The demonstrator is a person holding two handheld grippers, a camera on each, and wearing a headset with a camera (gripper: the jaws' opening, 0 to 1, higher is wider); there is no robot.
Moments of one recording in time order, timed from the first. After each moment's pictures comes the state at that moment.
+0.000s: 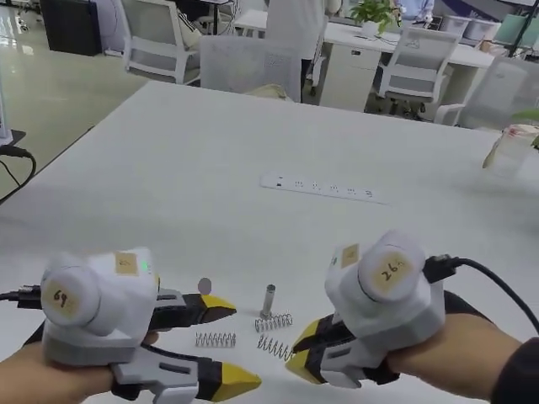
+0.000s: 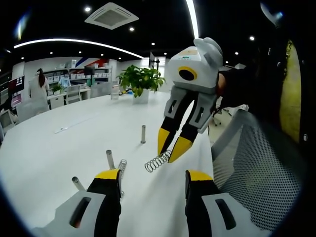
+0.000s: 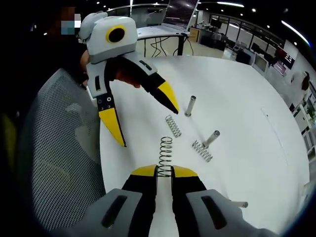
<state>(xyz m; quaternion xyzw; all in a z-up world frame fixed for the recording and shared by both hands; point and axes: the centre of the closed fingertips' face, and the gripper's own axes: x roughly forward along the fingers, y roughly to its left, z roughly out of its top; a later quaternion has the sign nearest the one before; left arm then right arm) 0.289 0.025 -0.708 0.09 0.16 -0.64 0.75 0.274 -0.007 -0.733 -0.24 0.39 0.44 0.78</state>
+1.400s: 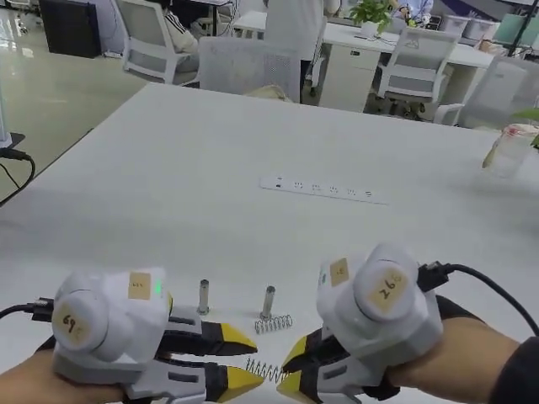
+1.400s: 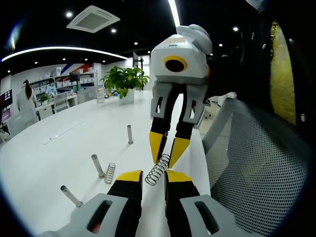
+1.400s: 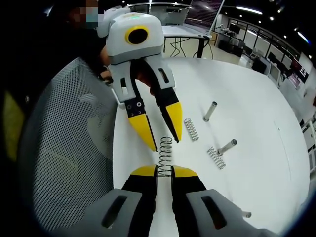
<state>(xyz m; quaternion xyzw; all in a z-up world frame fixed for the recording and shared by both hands) 0.271 0.014 -0.715 0.13 0.13 -0.68 0.71 0.255 0.007 -0.735 -0.26 0.38 0.50 0.74</state>
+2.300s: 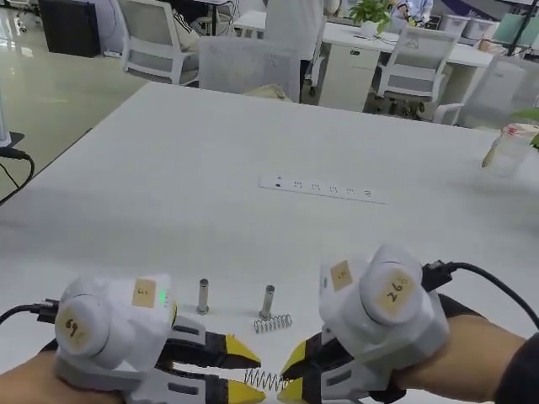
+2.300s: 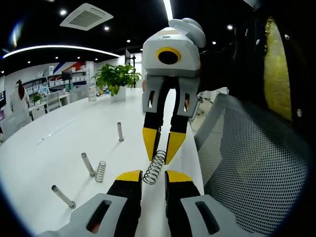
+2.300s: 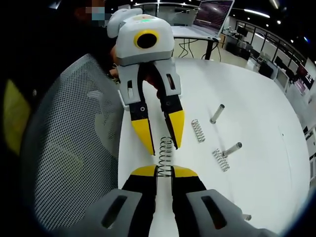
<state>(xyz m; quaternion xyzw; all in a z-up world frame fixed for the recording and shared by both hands) 0.256 0.012 -0.722 0.14 0.14 -0.70 0.68 0.245 0.009 -0.733 -0.27 0.37 0.52 0.72</state>
